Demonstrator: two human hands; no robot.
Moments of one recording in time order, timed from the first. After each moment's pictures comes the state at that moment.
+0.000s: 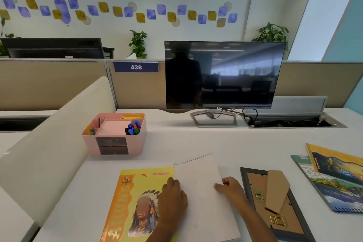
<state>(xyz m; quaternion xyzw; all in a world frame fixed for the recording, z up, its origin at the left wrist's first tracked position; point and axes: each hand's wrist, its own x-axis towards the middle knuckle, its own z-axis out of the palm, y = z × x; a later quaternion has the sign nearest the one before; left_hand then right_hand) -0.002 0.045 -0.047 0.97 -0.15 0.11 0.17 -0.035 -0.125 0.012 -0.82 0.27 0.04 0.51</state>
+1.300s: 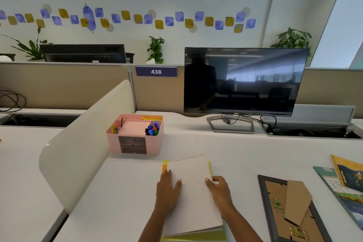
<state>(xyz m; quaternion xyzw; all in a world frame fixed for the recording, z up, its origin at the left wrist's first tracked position) 0.023 0.098 -0.030 0.92 0.00 -0.04 0.38 -0.011 -0.056 -0.004 -0.76 0.24 -0.03 0.61</state>
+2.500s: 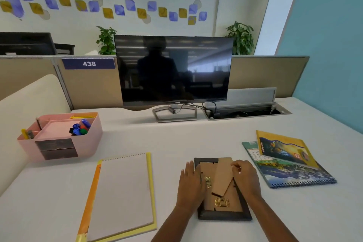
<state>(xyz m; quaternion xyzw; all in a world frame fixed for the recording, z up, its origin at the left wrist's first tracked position) -0.043 -0.124 -0.028 0.94 -0.24 0.06 0.22 -0.089 -0.286 -0.003 -0.87 0.27 -0.22 0.34</state>
